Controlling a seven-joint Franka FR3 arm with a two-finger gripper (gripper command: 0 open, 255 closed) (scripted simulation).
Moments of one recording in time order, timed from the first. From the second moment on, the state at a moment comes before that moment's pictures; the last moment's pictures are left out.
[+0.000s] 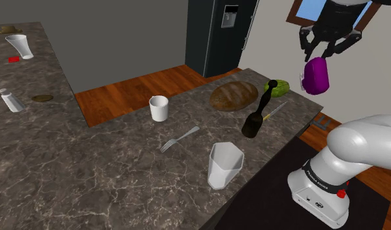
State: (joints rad) arm -0.33 -1.09 0.38 -2.39 -0.04 1.43 0.98
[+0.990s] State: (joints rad) arm -0.44 -0.92 0.04 -2.41 -0.30 1.69 0.71
